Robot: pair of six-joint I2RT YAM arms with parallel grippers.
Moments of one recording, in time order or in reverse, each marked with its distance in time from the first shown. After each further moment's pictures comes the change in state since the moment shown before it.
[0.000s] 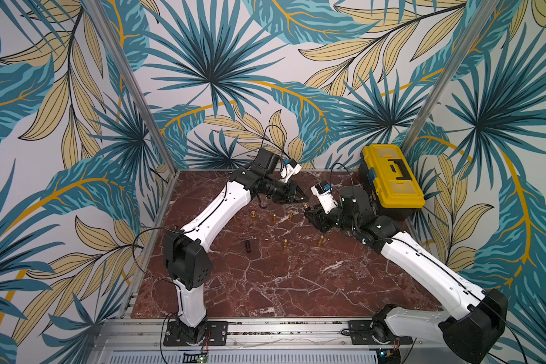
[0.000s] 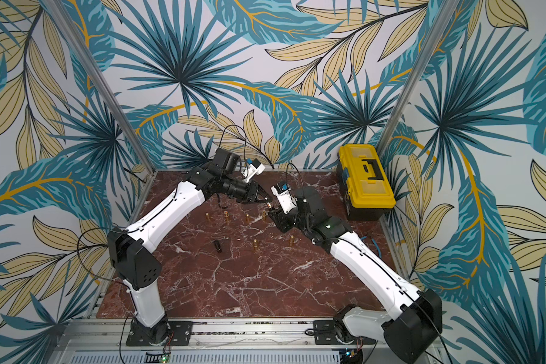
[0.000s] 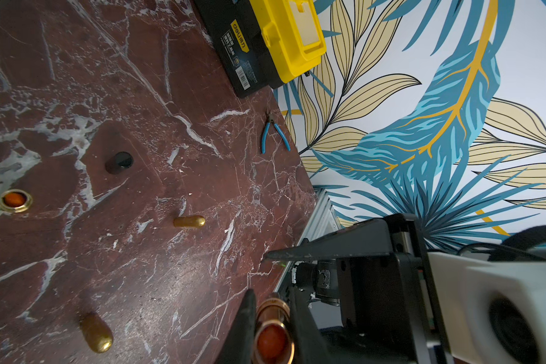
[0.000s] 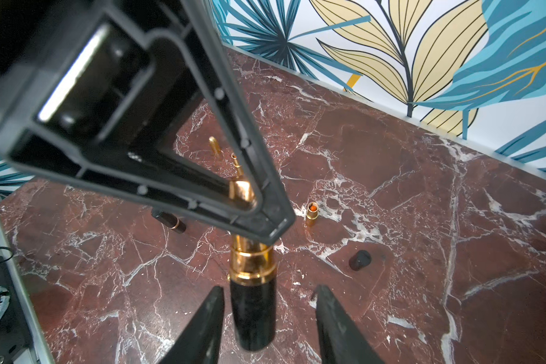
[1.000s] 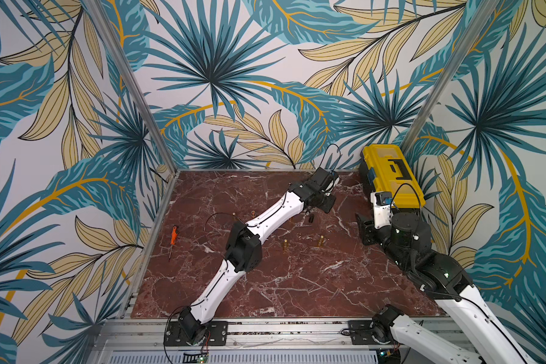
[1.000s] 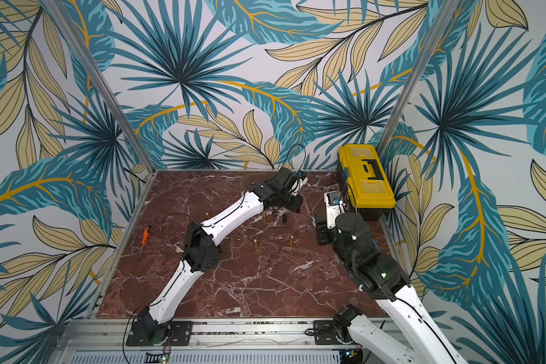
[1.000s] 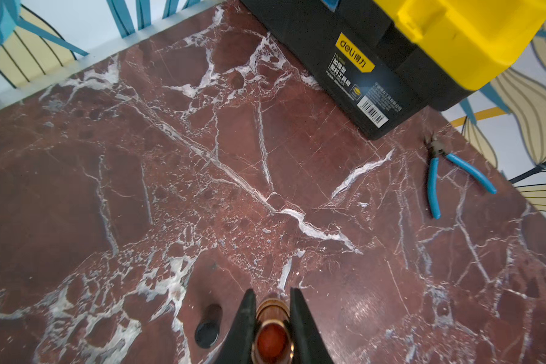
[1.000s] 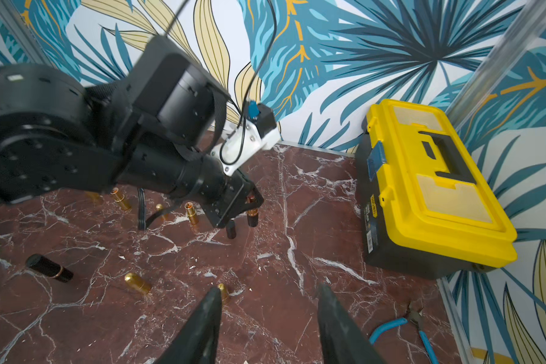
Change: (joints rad) left arm -0.265 0.643 0.630 0.000 -0.722 0.304; right arm 0.000 -0.478 -0.064 -0.266 0.541 0.091
